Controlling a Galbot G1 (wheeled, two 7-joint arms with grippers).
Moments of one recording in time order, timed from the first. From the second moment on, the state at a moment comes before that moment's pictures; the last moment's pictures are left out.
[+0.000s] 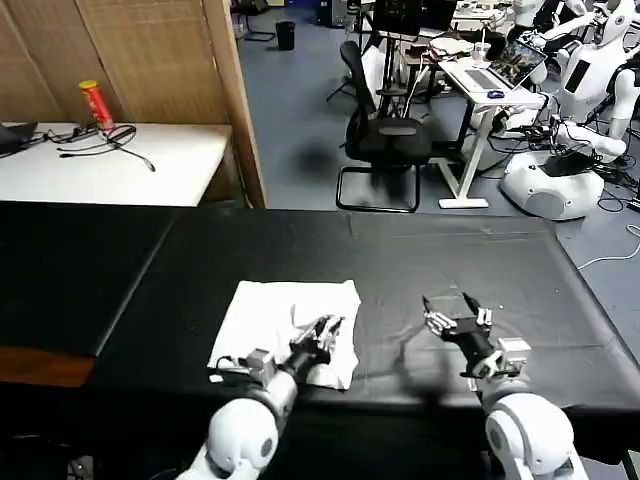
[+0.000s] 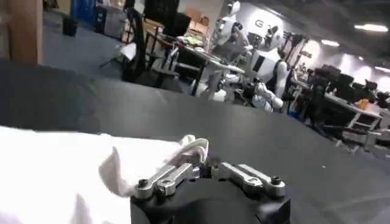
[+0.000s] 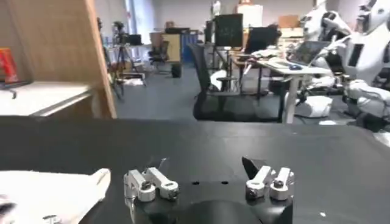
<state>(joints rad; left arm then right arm) 1.28 -1.40 -0.12 -1.95 -0.52 0.42 -0.05 -1.36 1.21 0.51 2.11 0.38 -0.47 0.09</state>
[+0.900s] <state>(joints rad) 1.30 -1.19 -0.35 -2.04 -0.23 0.27 0.02 -1.05 1.07 0.03 1.97 0.19 -0.41 -0.13</state>
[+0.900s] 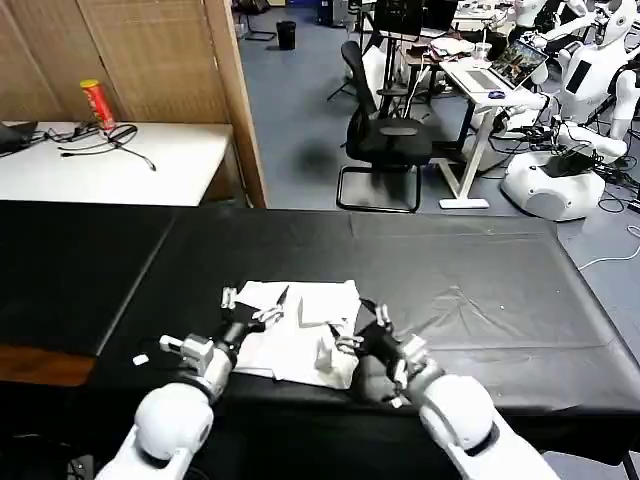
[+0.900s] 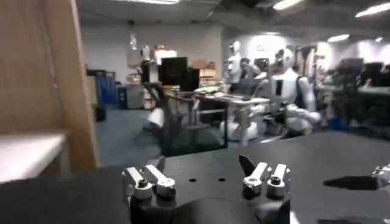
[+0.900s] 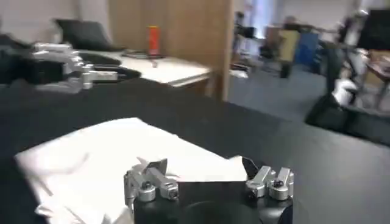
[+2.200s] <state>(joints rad) 1.39 -1.22 -0.38 -2.06 -0.18 0.25 0.01 -0.95 1.11 -0.15 1.83 -0.13 -0.33 -0.10</state>
